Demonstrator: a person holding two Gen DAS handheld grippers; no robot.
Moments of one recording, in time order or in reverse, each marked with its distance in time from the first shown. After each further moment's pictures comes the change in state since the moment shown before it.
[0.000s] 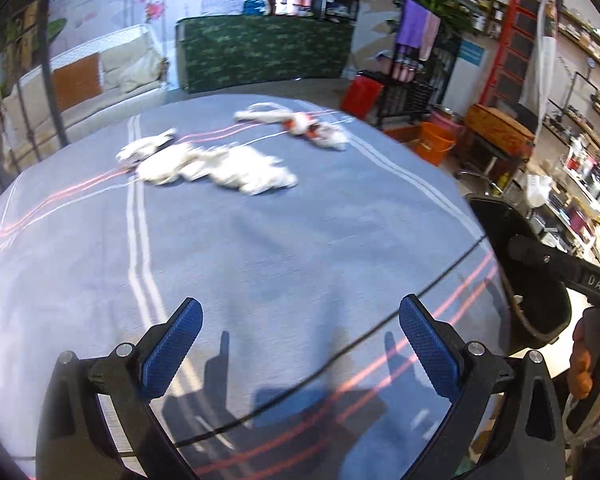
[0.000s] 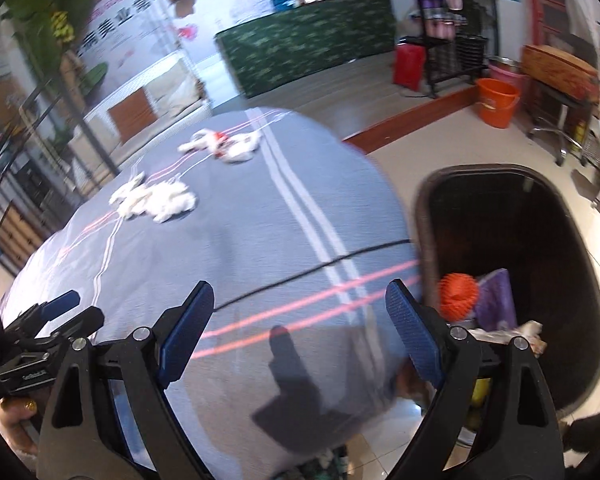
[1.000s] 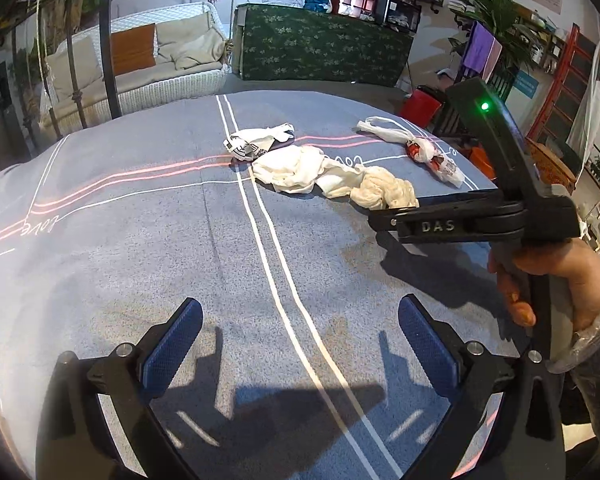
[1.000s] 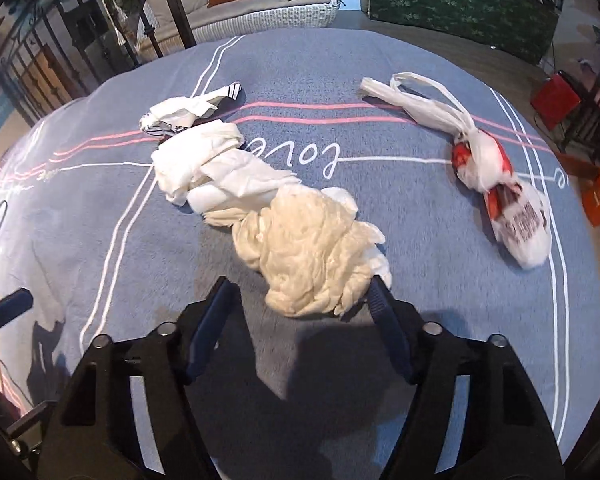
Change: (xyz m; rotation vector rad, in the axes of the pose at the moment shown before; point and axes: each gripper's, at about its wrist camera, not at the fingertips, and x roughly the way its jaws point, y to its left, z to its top) left arm 0.011 0.118 0.028 -0.139 0.003 0.084; right arm 0.219 0.202 0.096 -0.473 0.331 0.082
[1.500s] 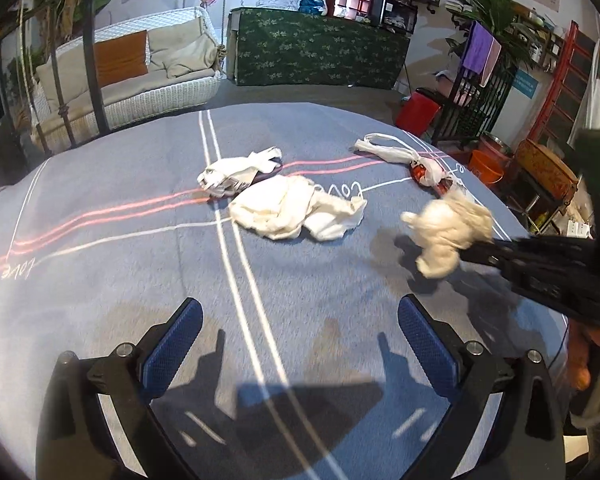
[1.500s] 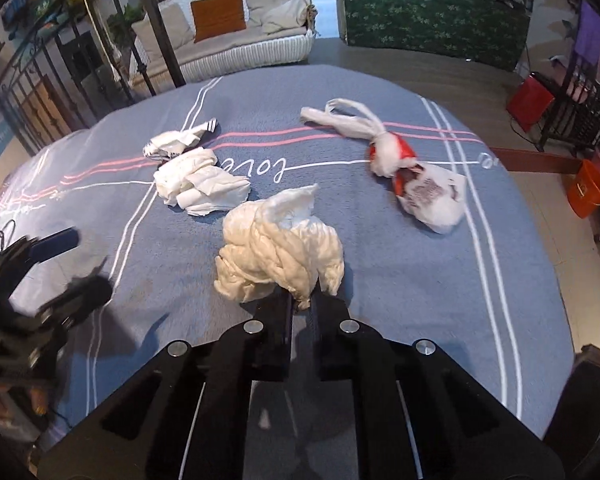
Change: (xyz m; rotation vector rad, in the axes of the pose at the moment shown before) left arm 0.032 -0.014 0.038 0.024 -0.011 -0.005; right arm -0.072 -0.037 -0.039 0.078 -0.135 -0.003
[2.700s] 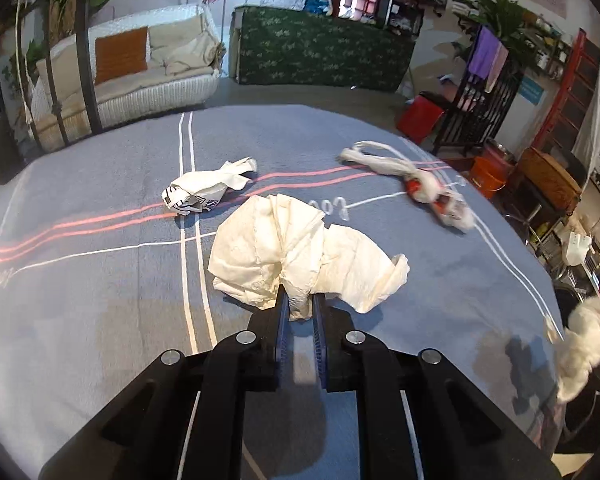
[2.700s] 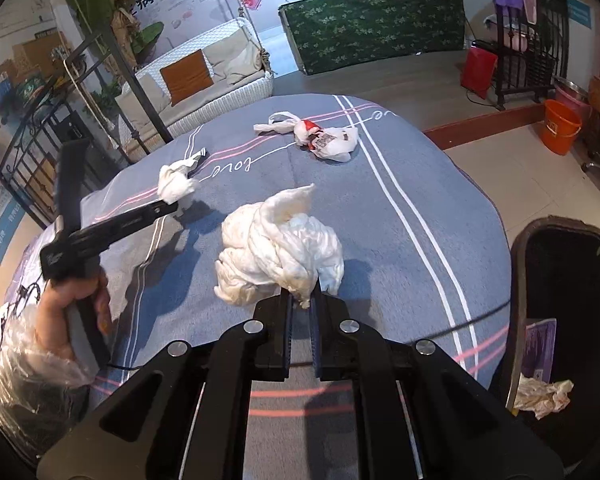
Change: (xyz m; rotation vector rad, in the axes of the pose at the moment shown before) left arm -0.002 -0.023 0.008 -0.017 -0.022 0.010; right arm -0.107 -0.045 -0.117 0.246 -0.151 0.035
